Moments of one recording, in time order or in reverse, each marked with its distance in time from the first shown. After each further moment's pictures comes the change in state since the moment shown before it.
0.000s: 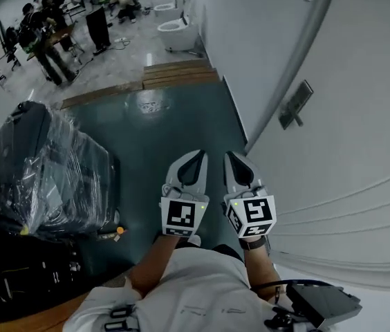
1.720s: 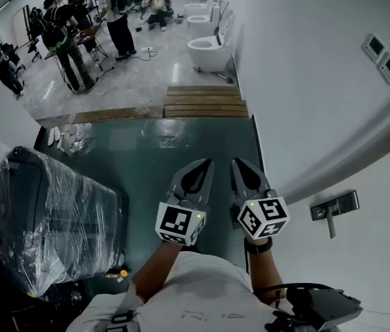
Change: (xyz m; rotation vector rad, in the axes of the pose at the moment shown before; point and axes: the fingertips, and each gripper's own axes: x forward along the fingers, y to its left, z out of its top) left arm 0.277 0.251 -0.031 -0.184 -0.060 0.047; right arm 0.387 -0.099 0.016 0.209 0.026 0.208
